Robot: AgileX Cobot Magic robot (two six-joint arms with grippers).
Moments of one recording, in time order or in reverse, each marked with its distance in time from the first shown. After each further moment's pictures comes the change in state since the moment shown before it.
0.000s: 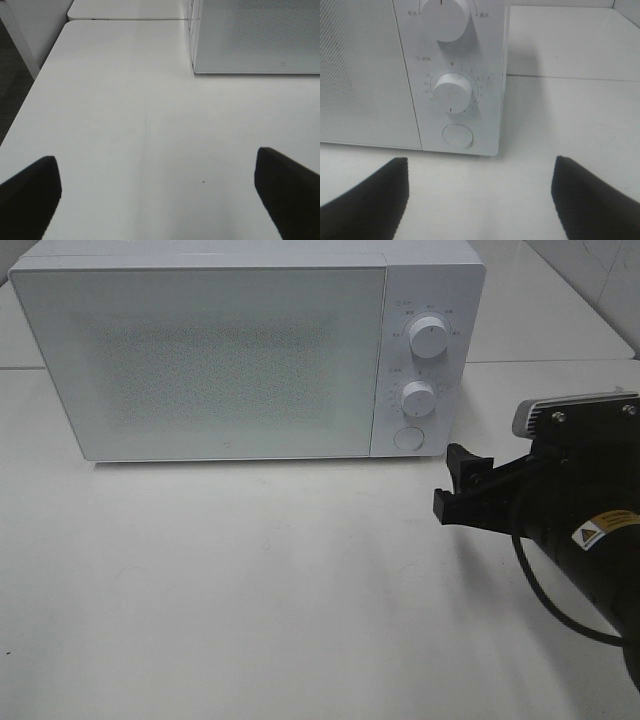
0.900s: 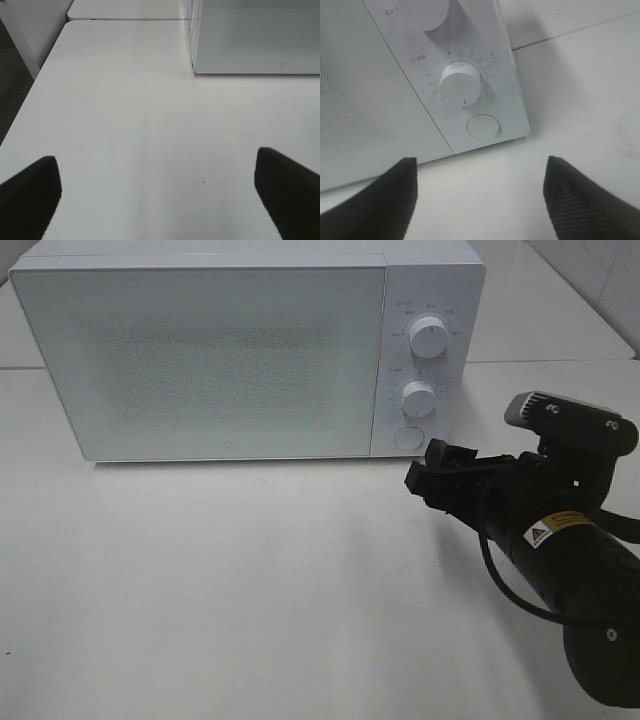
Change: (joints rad) left arm 0.000 0.000 0.000 0.000 0.000 0.000; right arm 0.069 0.107 -0.084 0.098 -0.006 0.371
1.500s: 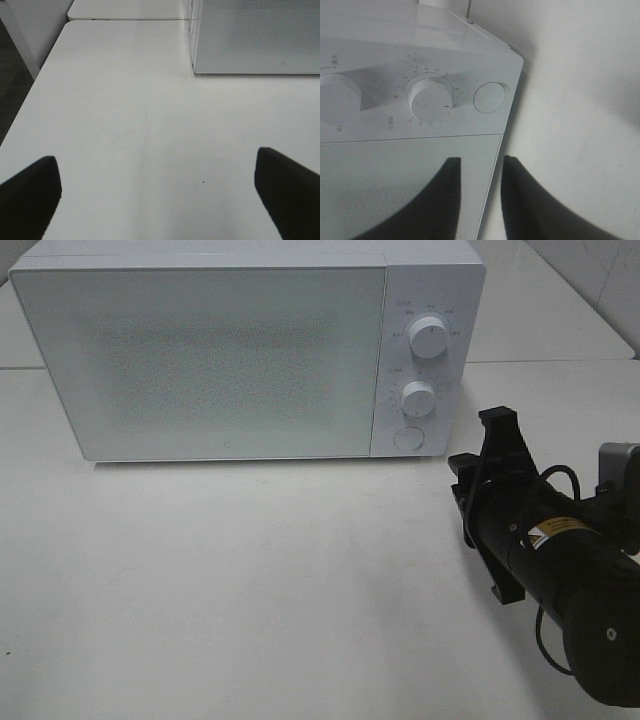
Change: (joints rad) left arm 0.000 0.000 0.000 0.000 0.000 0.000; right arm 0.000 0.000 -0.002 0.000 0.073 1.045
